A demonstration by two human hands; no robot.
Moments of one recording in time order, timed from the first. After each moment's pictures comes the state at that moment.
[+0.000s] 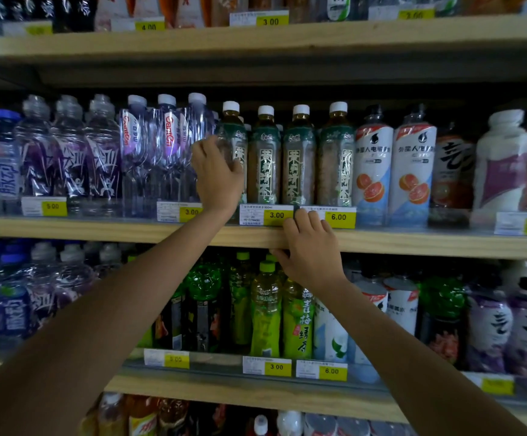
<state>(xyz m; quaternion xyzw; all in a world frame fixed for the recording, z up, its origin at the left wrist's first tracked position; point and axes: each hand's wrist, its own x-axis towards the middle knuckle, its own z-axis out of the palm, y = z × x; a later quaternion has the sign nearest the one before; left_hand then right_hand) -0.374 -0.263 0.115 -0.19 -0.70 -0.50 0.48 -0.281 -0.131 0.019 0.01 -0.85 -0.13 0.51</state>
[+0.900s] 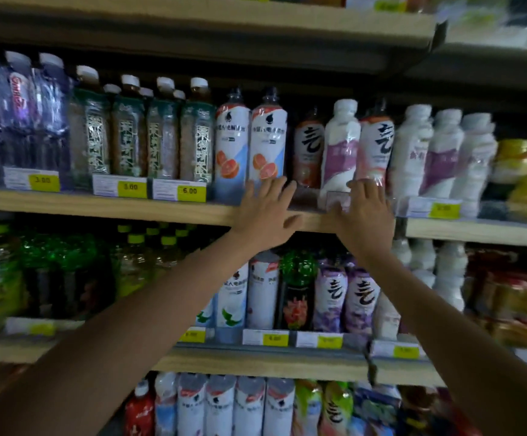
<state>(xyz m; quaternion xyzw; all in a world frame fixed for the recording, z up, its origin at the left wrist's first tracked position) -0.227 -0.008 0.043 -0.38 -0.81 -0.03 0.44 -0.126 0.144 0.043 -0.13 -0.81 -0.01 0.56</state>
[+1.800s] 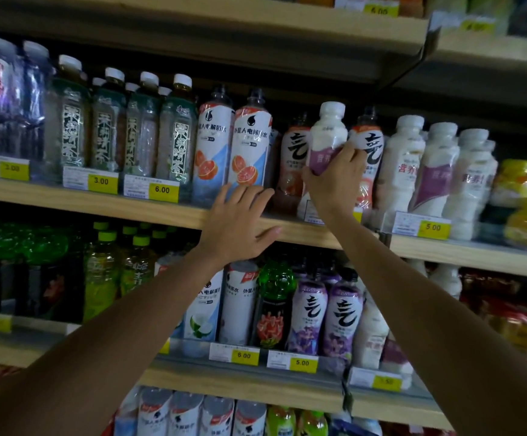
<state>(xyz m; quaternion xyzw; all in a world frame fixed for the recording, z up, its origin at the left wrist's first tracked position) -0.235 0.001 0.029 -0.36 -0.75 -0.08 0.54 -0.177 0.160 0.106 -0.10 -0.76 0.19 0.62</state>
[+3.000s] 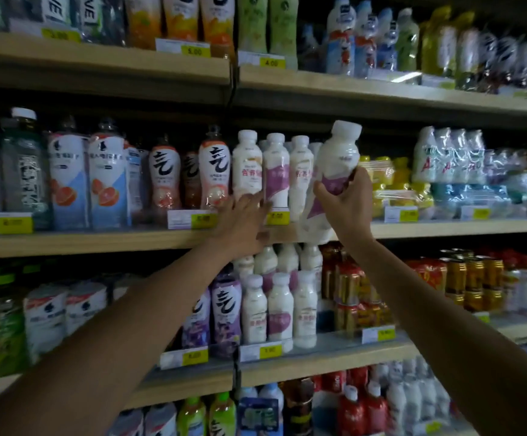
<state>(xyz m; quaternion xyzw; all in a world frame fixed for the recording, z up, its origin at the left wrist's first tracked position) -0.106 0.189 0.067 -0.47 -0.75 0.00 0.46 0.047 0.314 0.085 -0.14 -0.68 0.28 0.67</state>
